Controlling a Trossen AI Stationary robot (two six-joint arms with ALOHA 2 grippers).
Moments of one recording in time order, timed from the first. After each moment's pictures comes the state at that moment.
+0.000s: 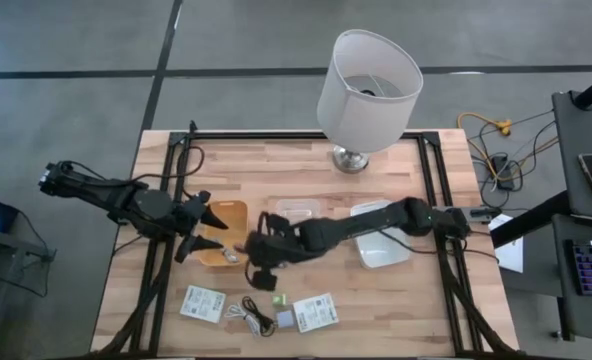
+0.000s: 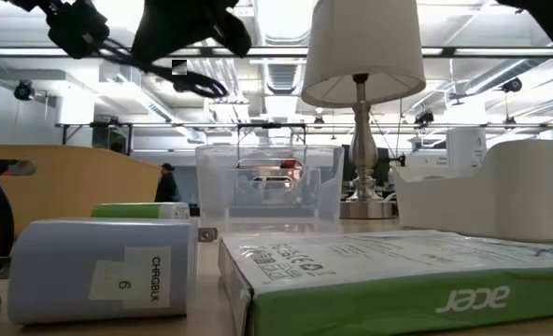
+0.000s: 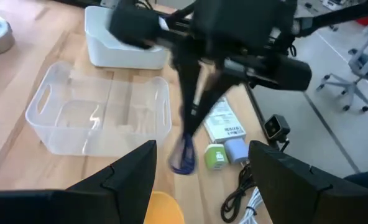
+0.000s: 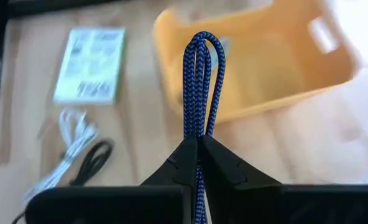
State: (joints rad) left arm -0.33 0.58 0.67 -0.50 -0.07 -0.39; right arm 0.24 2.34 2.32 -0.87 0.25 0.40
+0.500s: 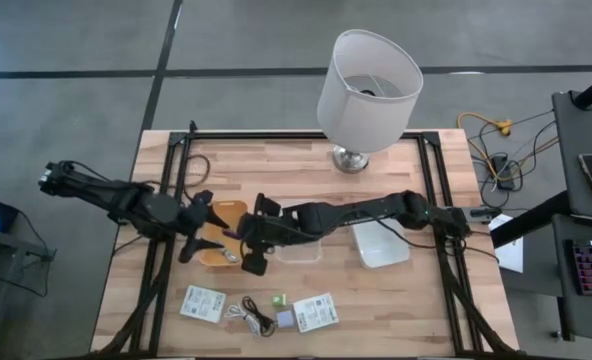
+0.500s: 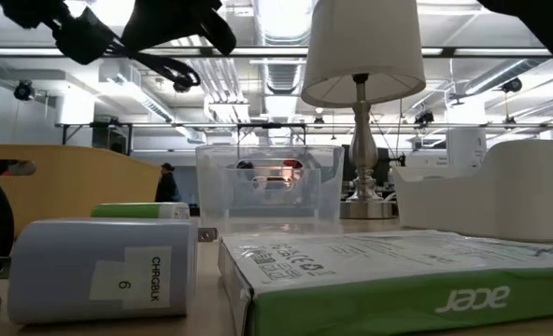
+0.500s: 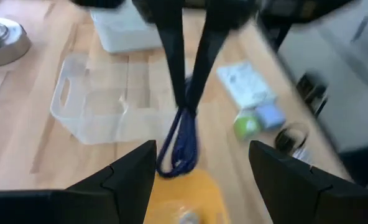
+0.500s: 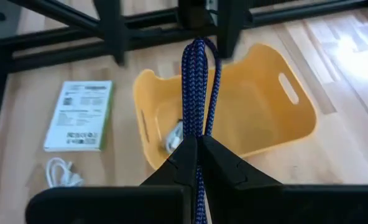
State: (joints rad) left arm -0.33 0.63 0.67 -0.57 -0.10 -0.20; right arm 0.18 2.34 2.36 -0.77 0.23 0.33
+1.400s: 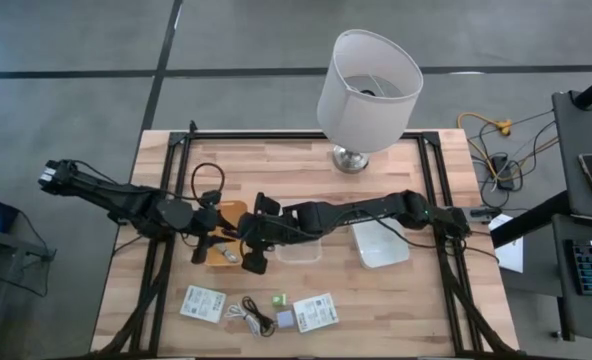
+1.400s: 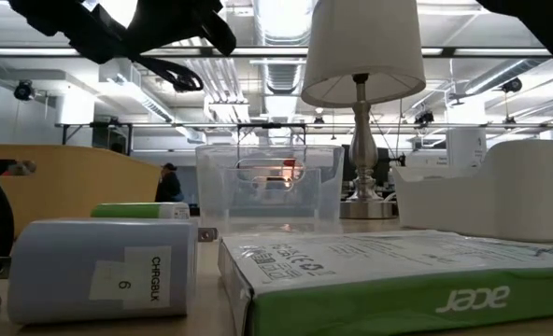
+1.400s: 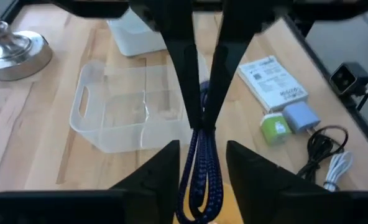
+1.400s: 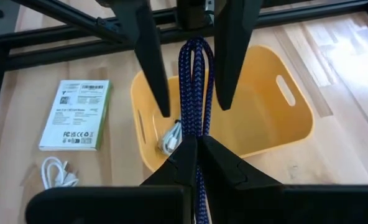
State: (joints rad) left arm -0.33 0.74 0.68 -0.50 -0.18 -0.13; right arm 0.17 2.35 2.36 -0.77 0.23 0.31
